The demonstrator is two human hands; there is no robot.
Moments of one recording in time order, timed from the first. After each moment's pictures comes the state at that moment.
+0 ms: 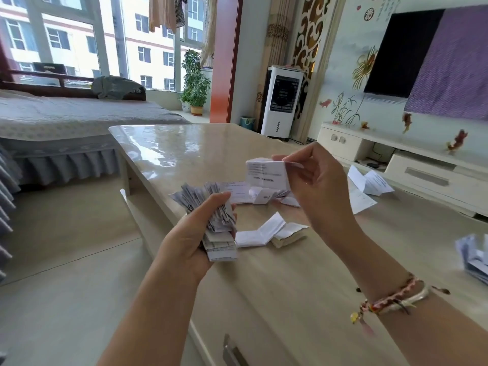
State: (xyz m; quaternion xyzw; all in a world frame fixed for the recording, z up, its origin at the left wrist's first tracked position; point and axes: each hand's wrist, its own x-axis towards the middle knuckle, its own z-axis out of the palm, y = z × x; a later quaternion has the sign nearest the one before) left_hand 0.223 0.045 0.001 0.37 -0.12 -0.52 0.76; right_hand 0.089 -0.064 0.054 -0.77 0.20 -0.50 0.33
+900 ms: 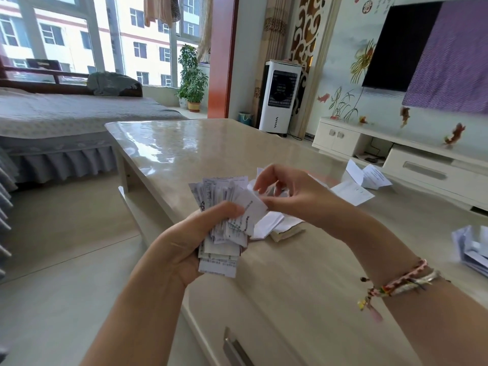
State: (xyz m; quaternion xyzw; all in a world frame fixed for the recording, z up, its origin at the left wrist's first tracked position) left_hand 0.219 0.066 0.008 0.41 -0.26 -0.57 0.66; right_hand 0.082 -0.068 0.059 -0.90 0.19 -0.20 0.35
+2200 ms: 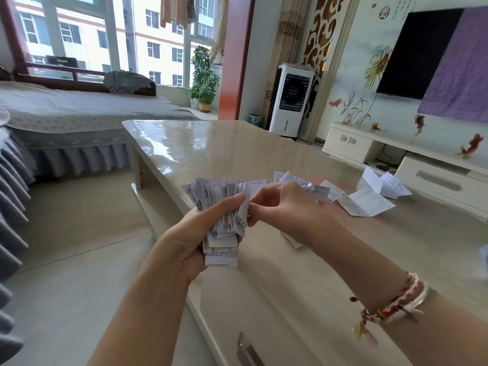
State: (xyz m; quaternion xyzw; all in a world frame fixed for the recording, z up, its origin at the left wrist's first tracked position) left_hand 0.244 0.070 0.001 0.43 -0.23 -0.51 0.71; right_hand 0.125 -0.026 0.051 -0.86 0.28 -0.19 0.38
